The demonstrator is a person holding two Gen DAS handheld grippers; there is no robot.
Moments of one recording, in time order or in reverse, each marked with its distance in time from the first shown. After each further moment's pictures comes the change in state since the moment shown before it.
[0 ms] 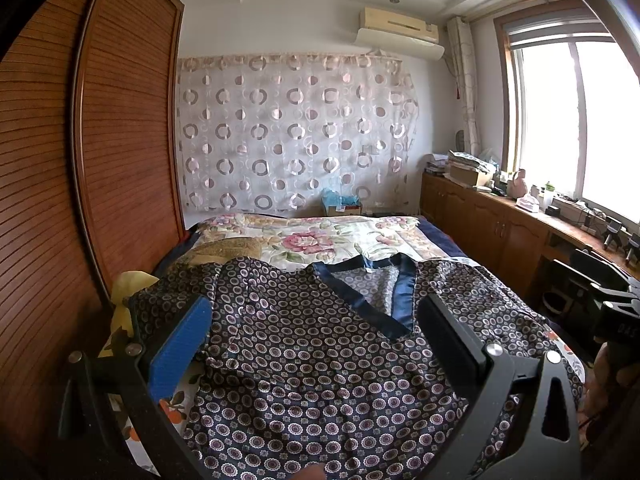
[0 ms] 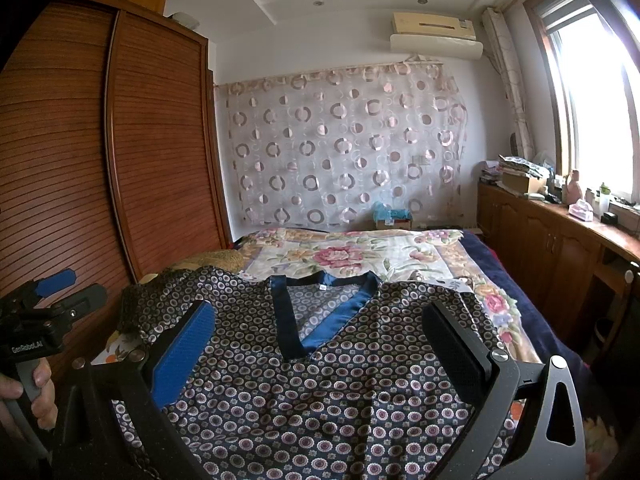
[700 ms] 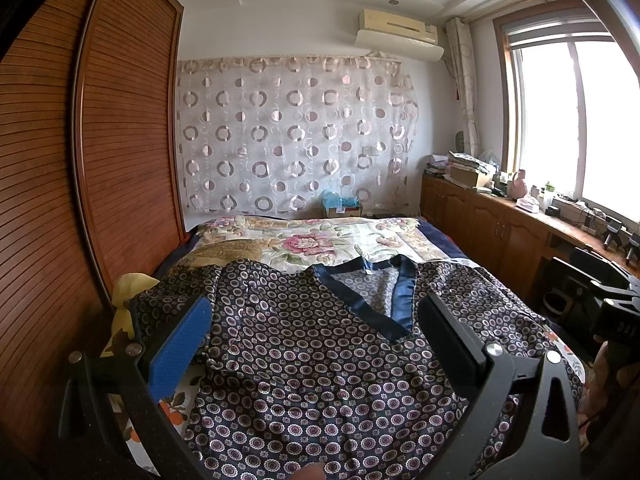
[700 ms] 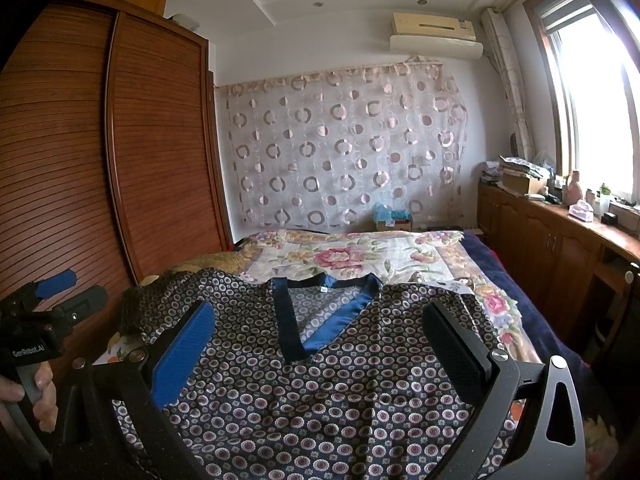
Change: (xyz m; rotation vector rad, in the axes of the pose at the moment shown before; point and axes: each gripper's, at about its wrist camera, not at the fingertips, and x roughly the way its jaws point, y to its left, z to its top) left arm -0.003 -0.002 0.002 -0.001 -0.004 -0.001; right arm 0.000 0.000 0.001 0.004 -0.004 0.003
